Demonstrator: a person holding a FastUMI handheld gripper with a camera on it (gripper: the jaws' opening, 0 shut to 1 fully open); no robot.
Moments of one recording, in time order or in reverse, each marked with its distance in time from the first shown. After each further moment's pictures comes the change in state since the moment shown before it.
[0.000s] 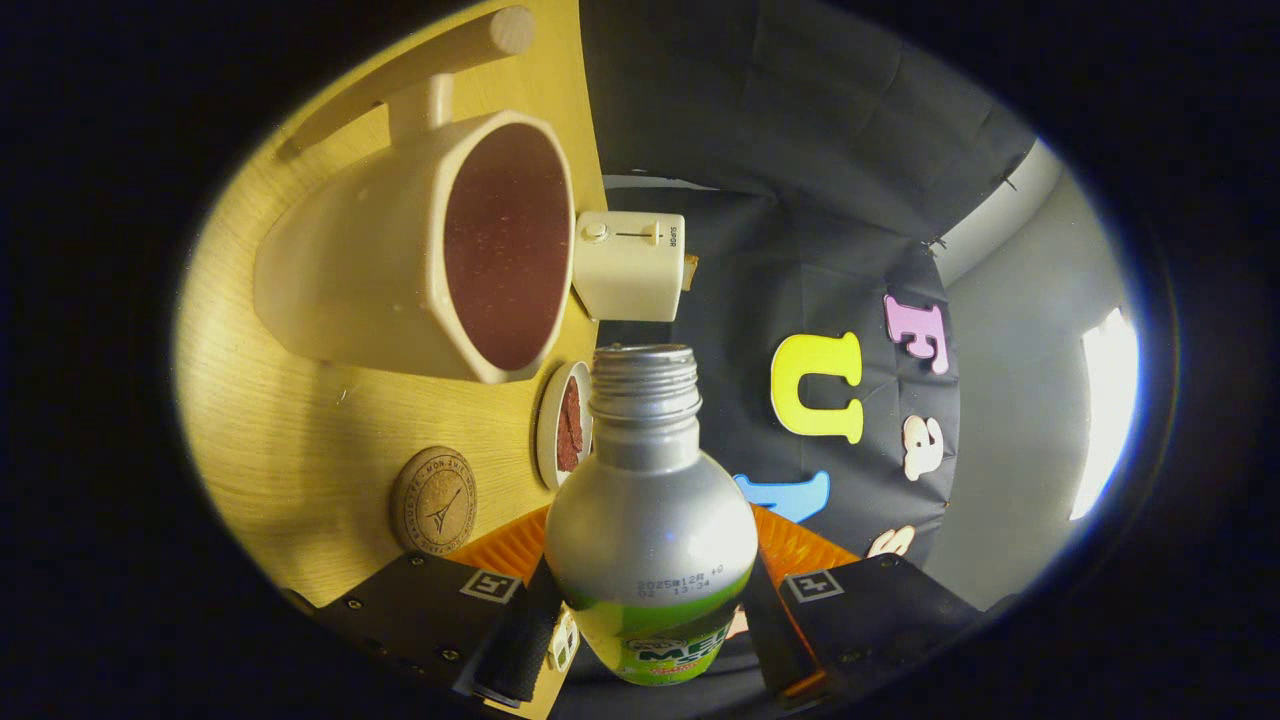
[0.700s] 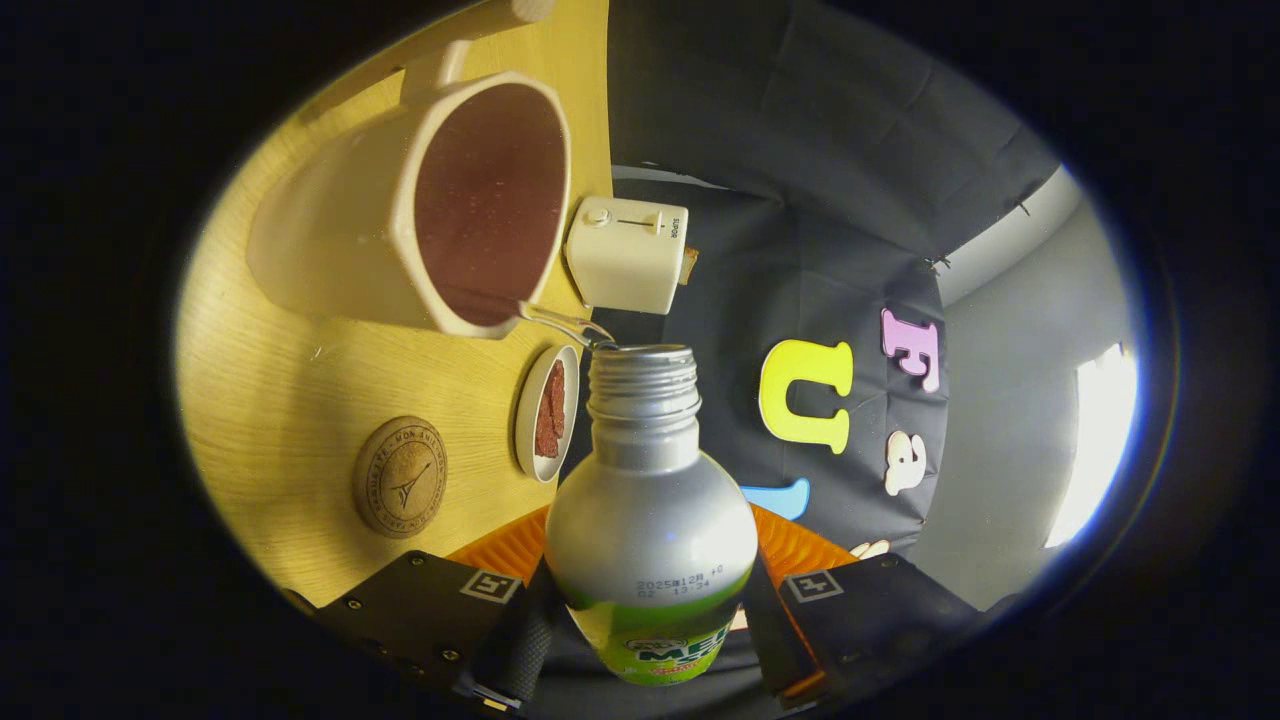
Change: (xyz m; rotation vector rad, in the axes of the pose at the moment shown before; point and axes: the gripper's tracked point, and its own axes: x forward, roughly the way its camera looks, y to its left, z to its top) arm 0.006 -0.018 -0.010 -0.082 0.016 -0.029
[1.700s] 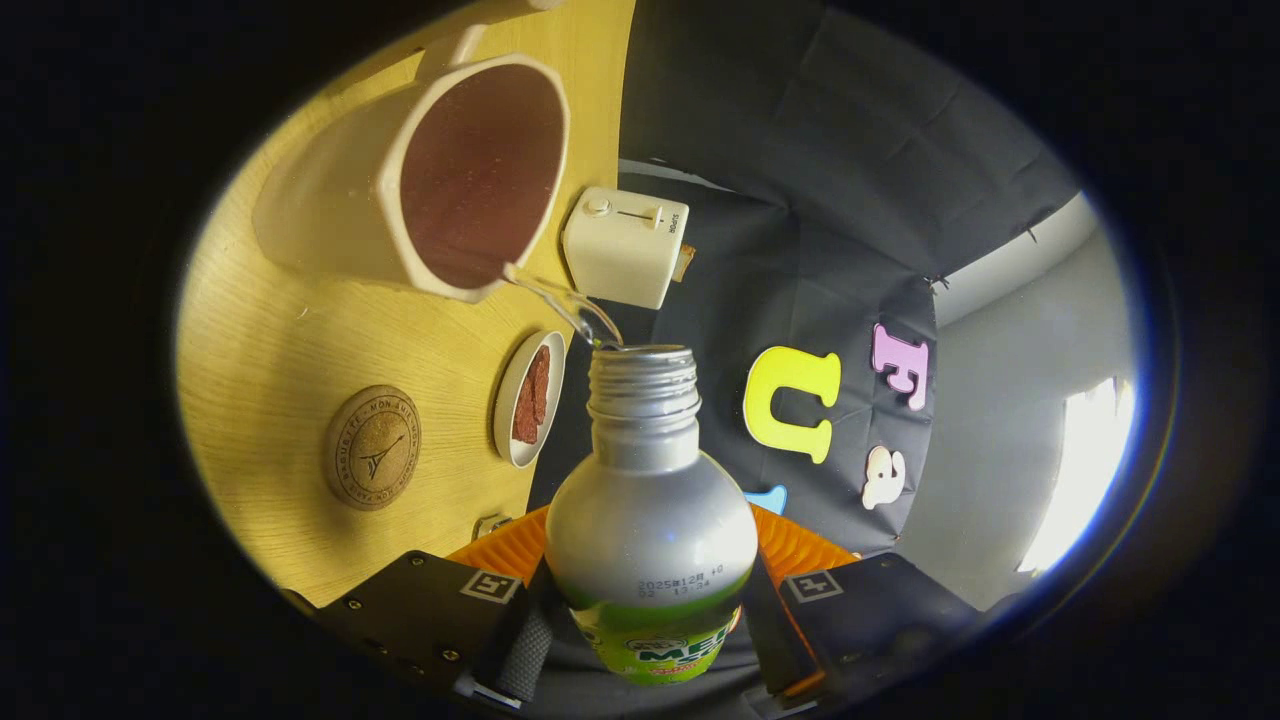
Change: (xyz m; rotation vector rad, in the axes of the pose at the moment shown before) arm 0.001 -0.016 -0.005 -0.086 0.000 -0.033
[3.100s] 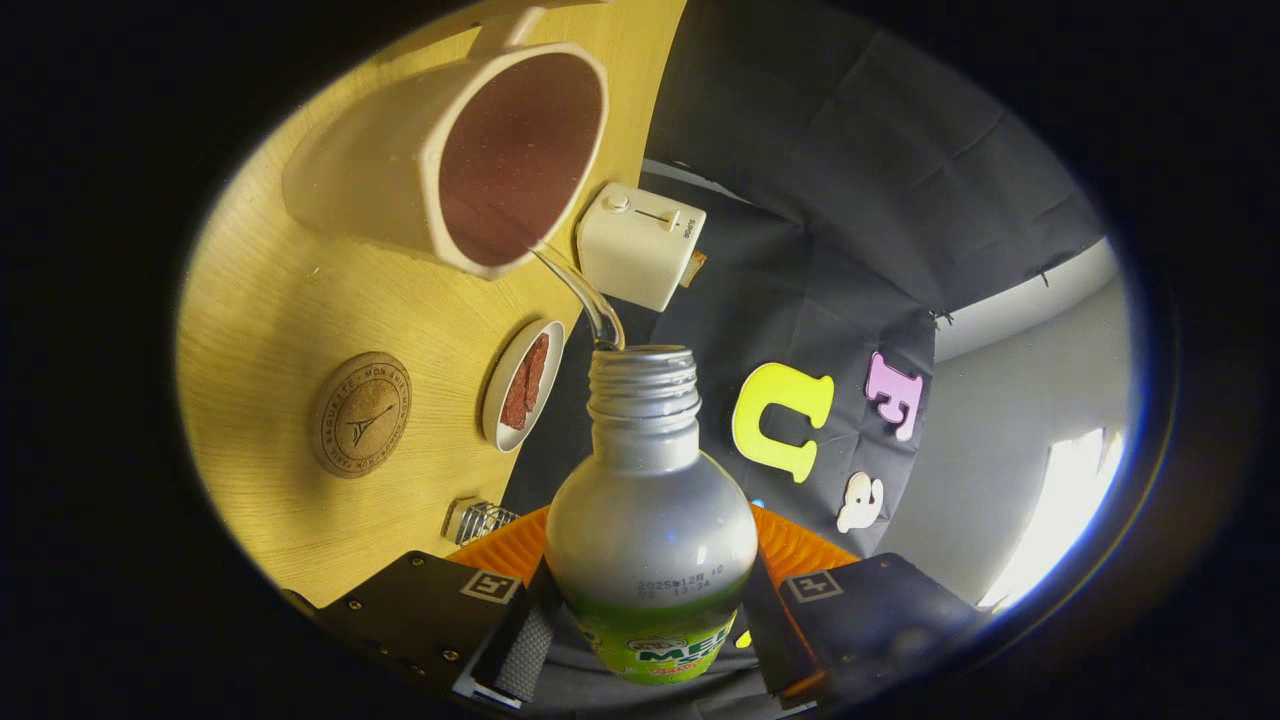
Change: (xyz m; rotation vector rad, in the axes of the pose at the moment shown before) arm 0.000 -0.013 -0.002 -0.118 -0.008 -0.014
